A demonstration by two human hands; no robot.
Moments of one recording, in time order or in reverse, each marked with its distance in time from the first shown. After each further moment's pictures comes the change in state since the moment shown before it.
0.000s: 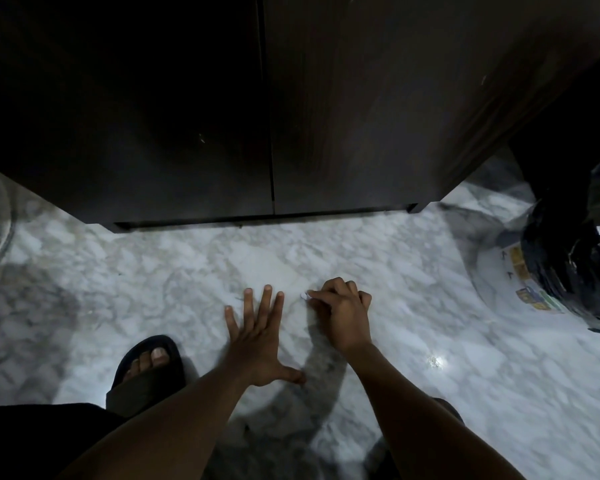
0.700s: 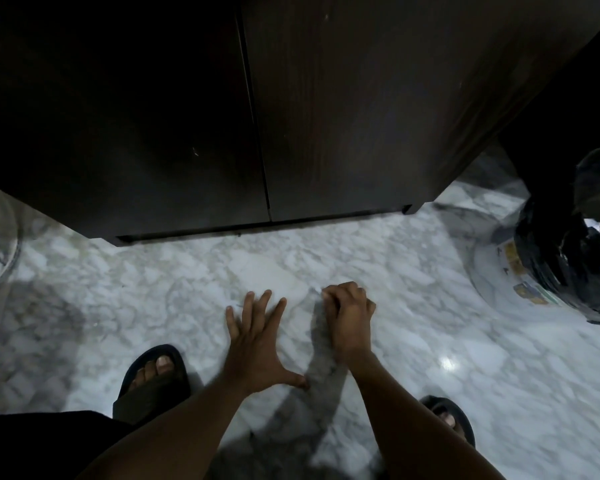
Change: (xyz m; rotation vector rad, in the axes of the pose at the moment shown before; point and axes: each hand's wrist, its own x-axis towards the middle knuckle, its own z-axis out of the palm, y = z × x) left_hand -0.002 -0.006 0.007 -0.010 0.217 0.053; right_hand -0.004 -0.005 -0.003 0.245 0.114 0.237
